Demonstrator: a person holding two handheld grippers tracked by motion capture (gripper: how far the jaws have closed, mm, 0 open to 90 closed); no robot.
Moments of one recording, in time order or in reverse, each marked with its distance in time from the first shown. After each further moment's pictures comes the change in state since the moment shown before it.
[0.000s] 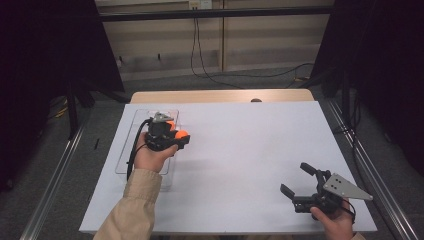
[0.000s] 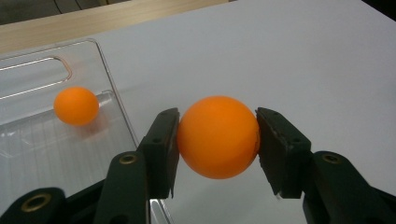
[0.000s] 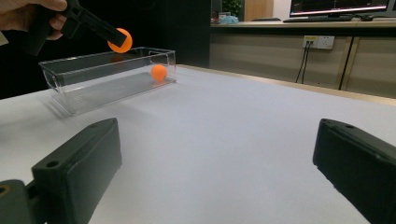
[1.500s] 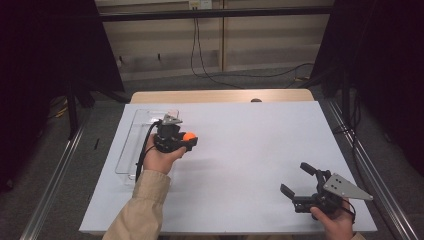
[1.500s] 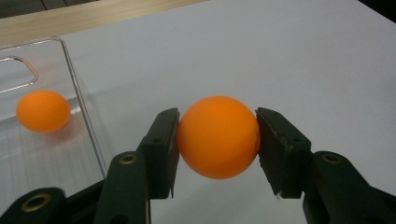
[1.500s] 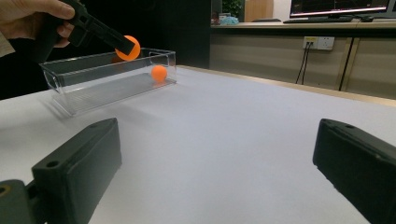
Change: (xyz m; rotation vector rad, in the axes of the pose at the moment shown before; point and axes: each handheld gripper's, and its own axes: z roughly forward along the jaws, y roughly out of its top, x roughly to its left) left arm -0.013 -0.002 0.014 0.017 -0.021 0.031; right arm 0.000 0.000 0.000 -0.005 0.002 -0.002
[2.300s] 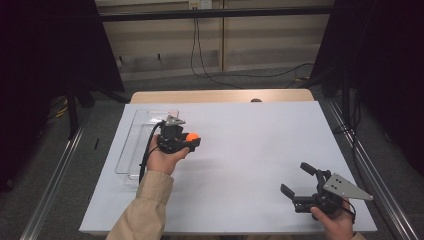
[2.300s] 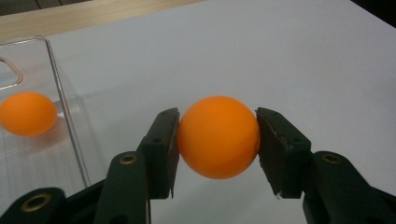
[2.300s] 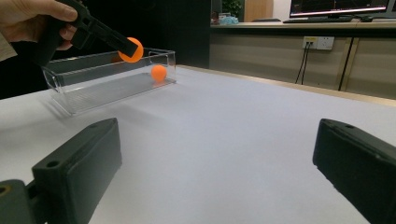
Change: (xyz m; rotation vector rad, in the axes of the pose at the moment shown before) left arm -0.007 -0.001 0.008 -0.018 -0.008 -0.019; right arm 0.000 0.000 0.000 -0.001 -0.001 -0.001
